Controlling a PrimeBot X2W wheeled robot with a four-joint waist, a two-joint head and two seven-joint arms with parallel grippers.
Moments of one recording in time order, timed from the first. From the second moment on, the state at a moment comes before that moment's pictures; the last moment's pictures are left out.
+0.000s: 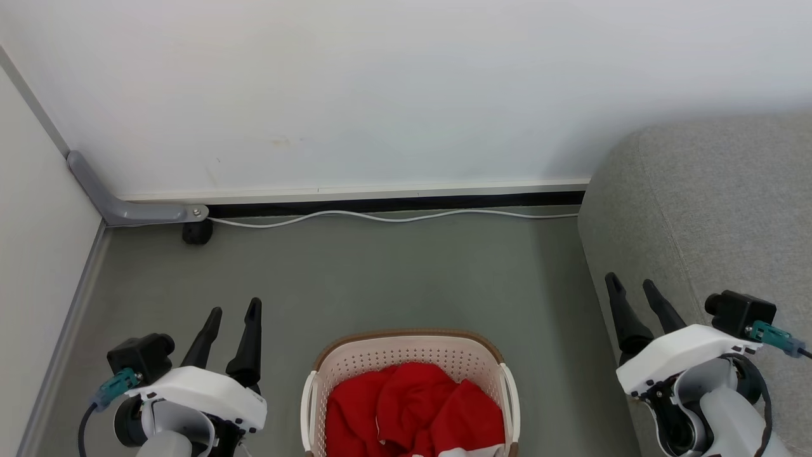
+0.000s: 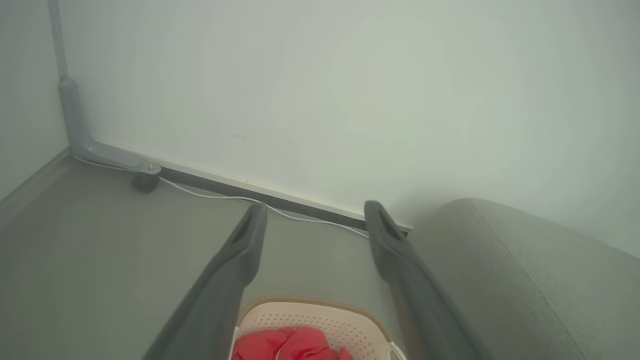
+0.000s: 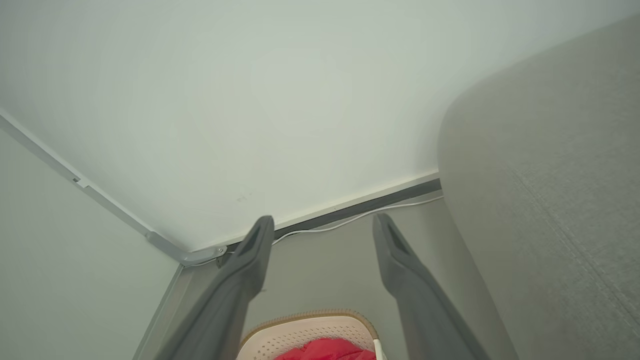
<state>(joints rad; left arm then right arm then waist) -0.19 0.08 -0.09 0.49 -0.59 -0.12 -0.14 -0.31 -0.12 0.19 0.57 0.67 0.13 -0.13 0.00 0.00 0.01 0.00</state>
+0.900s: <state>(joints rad) -0.26 0.08 -0.06 0.57 -0.28 -0.12 -0.22 -0.39 -0.13 0.18 0.61 0.36 0.13 -0.21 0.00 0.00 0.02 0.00</state>
